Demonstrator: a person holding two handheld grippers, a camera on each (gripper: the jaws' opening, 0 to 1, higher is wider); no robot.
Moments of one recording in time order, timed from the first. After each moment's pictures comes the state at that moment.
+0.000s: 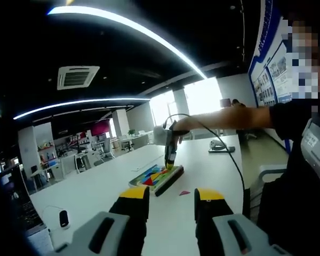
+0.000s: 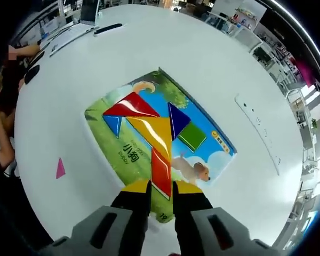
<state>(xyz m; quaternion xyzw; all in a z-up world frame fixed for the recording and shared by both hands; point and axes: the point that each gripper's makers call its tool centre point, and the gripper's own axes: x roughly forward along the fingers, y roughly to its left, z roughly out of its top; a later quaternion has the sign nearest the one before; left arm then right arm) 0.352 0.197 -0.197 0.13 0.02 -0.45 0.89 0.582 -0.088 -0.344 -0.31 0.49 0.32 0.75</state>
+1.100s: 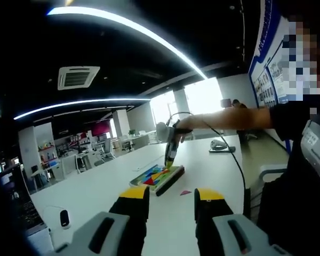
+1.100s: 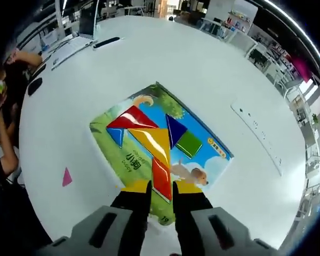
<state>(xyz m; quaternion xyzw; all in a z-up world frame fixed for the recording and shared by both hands) 0.354 0.199 -0.198 0.13 0.02 -0.44 0.89 0.584 -0.079 -0.316 -0.27 0.42 0.34 0.79</state>
